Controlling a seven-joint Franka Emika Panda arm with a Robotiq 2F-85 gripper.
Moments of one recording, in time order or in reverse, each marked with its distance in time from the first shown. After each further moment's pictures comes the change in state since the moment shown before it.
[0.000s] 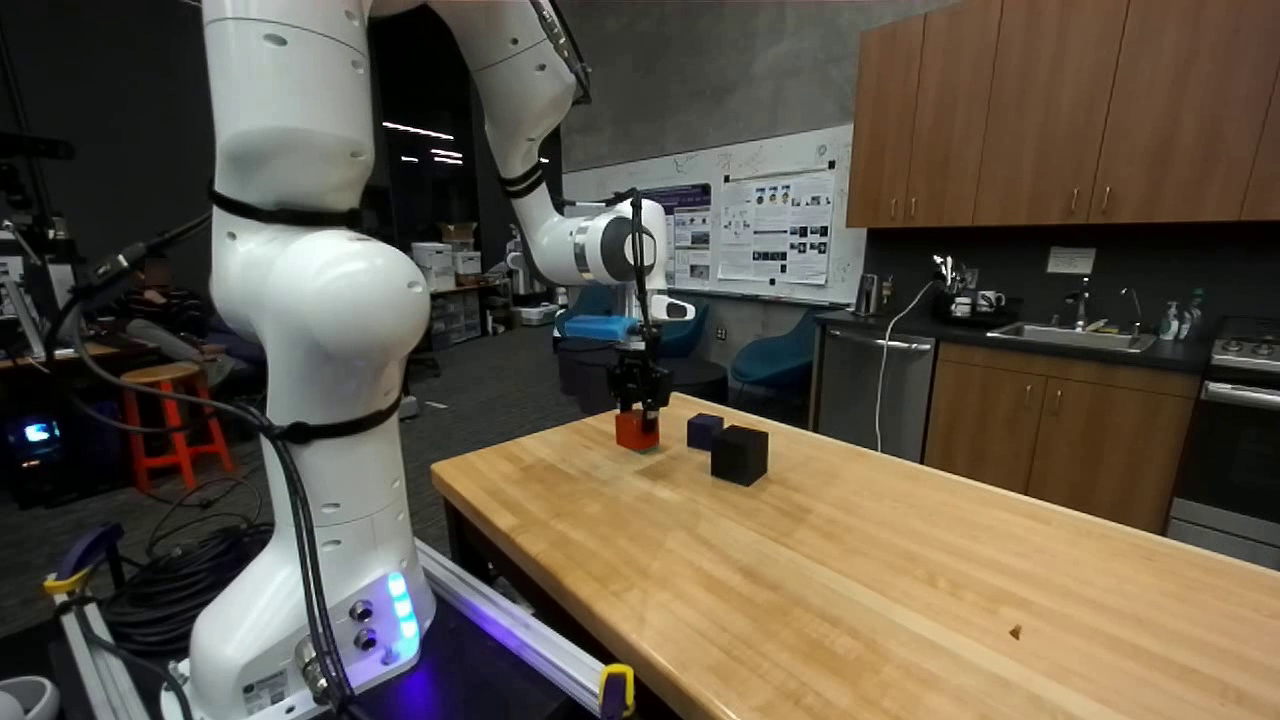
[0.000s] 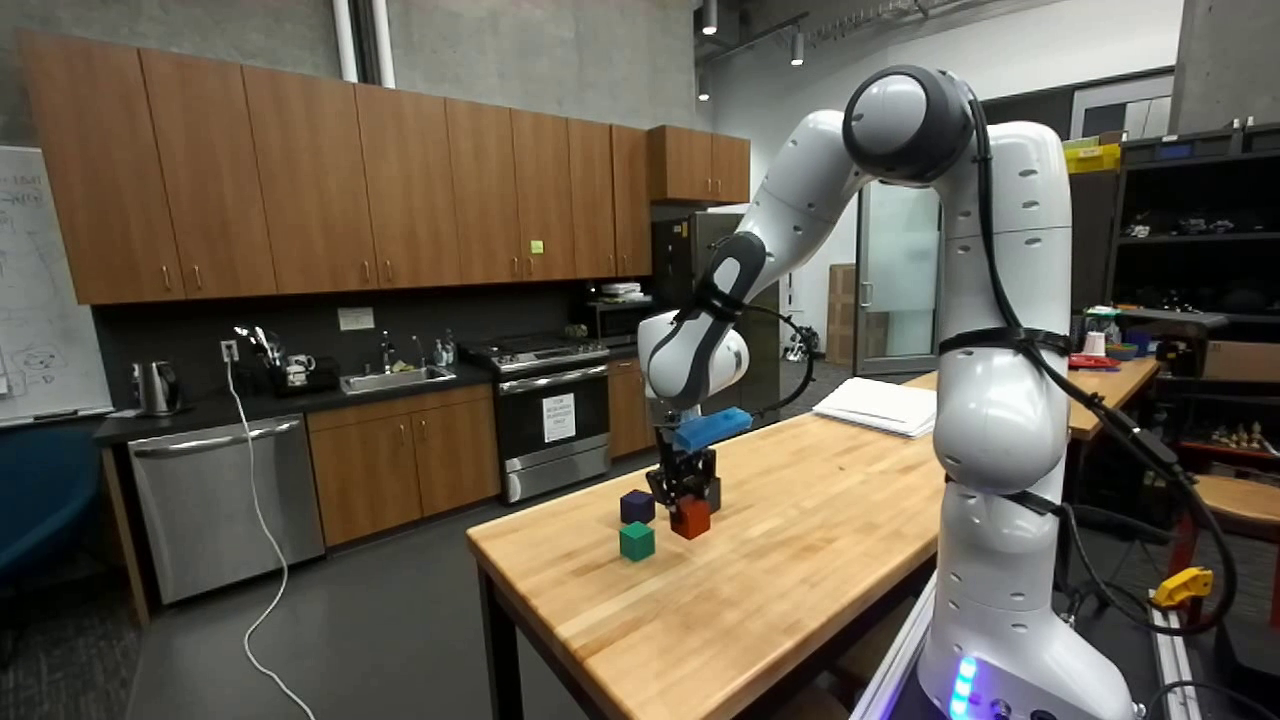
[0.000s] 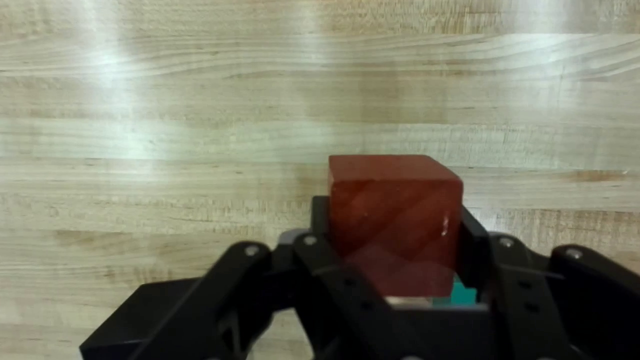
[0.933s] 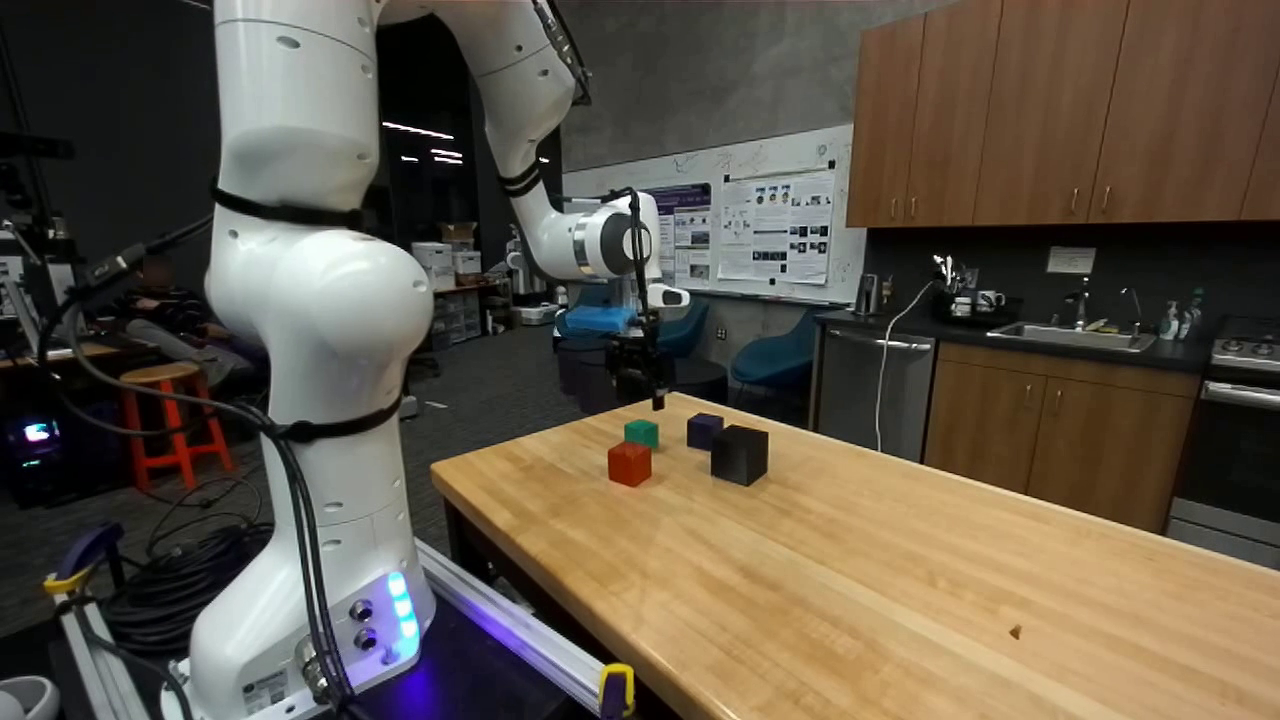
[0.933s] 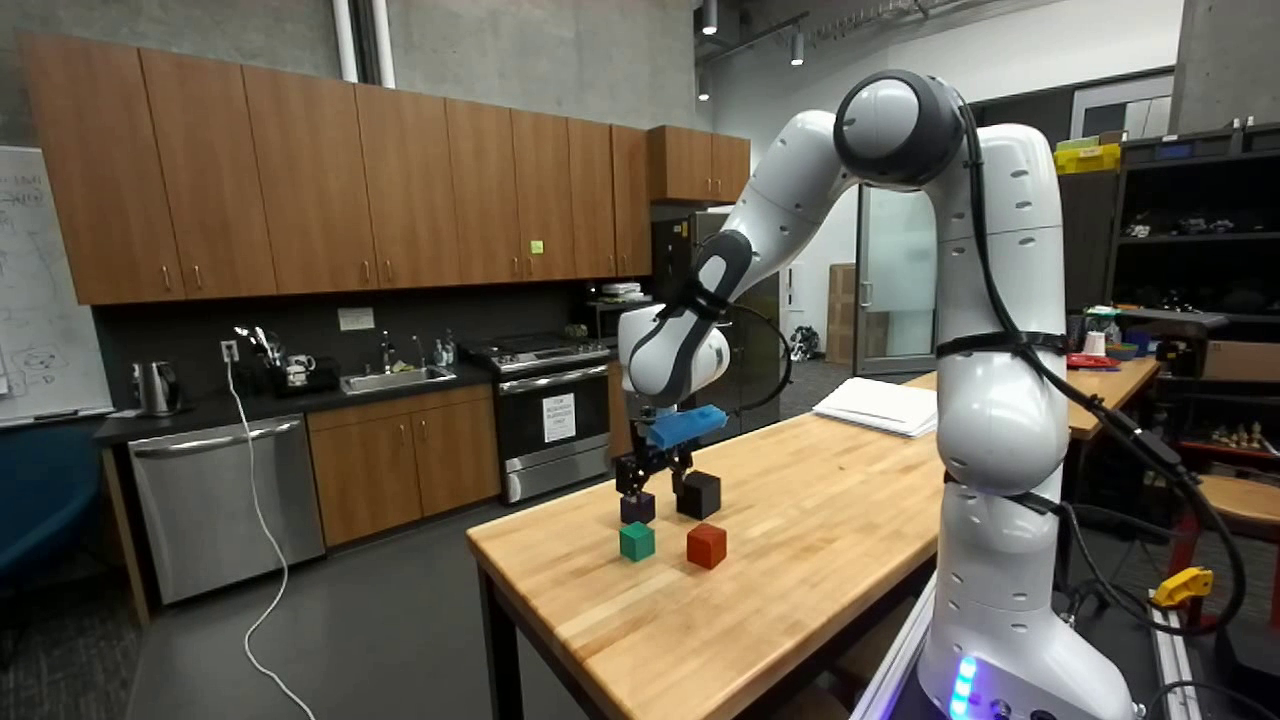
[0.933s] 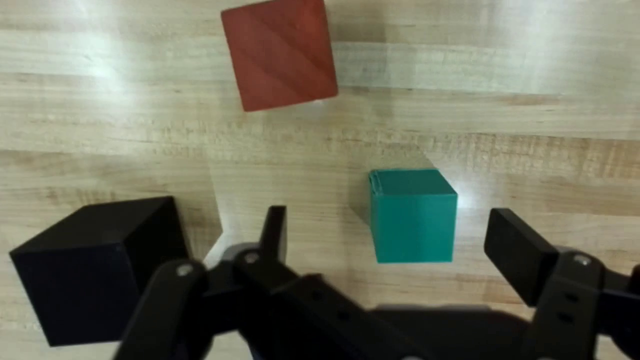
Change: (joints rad) arm 0.040 0.033 0.021 0.073 0.002 0.053 0.029
